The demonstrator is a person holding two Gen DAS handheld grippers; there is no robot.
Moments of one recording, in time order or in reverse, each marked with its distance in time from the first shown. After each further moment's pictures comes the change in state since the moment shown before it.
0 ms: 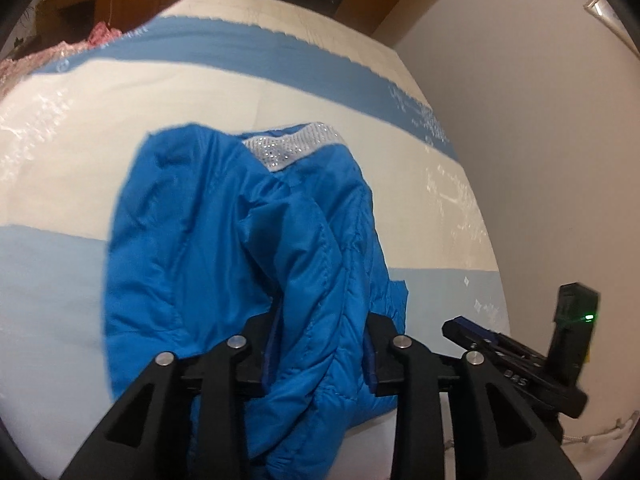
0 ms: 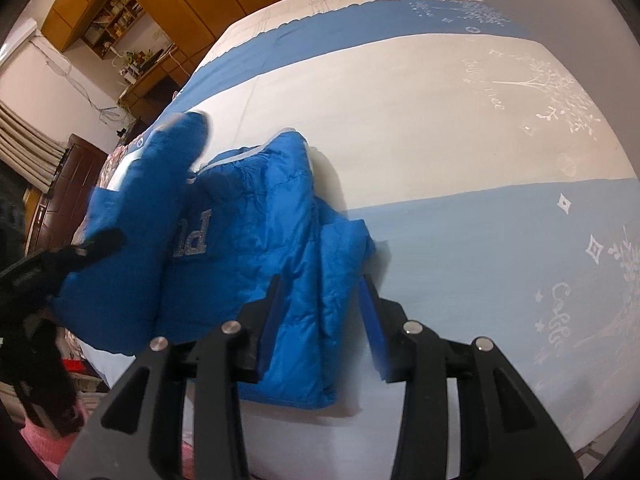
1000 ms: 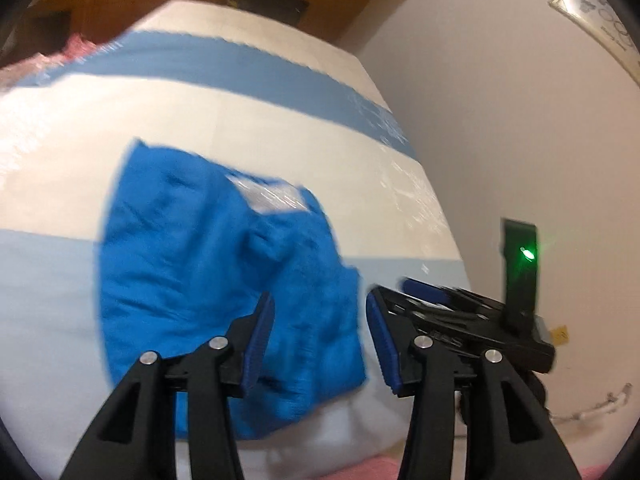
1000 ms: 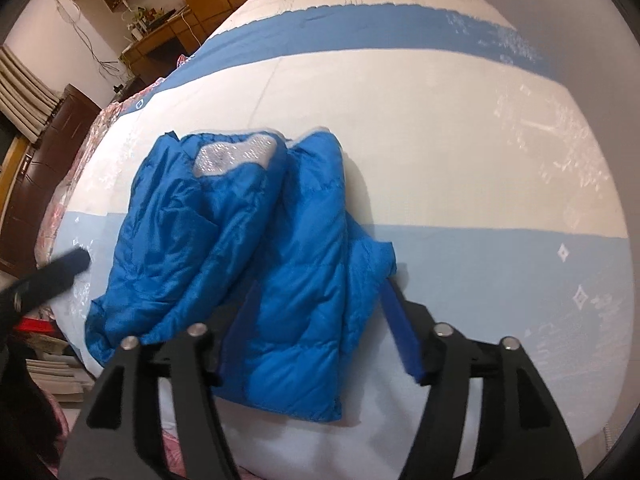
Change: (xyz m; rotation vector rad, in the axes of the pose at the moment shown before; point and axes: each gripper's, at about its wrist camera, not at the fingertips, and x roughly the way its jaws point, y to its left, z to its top) left arm -0.064 -0.006 -0.021 0.058 -0.063 -0.071; right arm 0.011 0.055 0.024 -0.151 0.055 -0.104
